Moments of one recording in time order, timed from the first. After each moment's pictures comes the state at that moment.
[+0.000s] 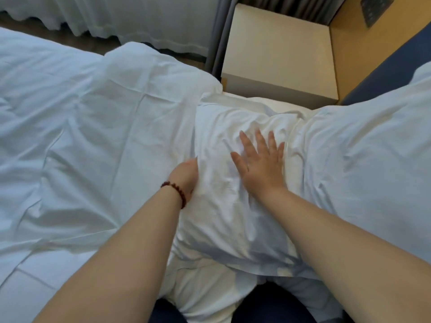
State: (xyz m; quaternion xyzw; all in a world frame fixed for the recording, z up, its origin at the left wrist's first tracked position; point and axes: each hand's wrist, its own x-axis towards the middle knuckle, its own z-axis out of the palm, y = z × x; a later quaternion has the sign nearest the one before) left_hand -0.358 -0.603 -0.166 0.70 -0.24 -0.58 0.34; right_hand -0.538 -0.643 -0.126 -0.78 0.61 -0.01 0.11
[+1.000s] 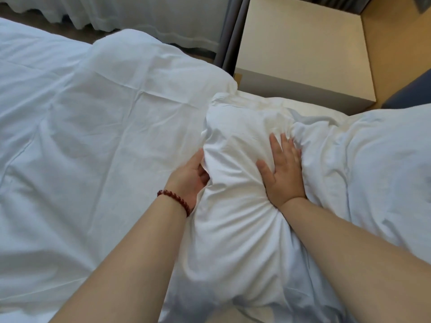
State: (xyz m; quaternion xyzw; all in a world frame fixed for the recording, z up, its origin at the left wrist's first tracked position) left_hand -0.345 -0.656 -0.207 0.53 -0.02 -0.68 0.50; right_hand -0.560 -0.715 -0.233 -0.77 0.59 -0.19 0.15
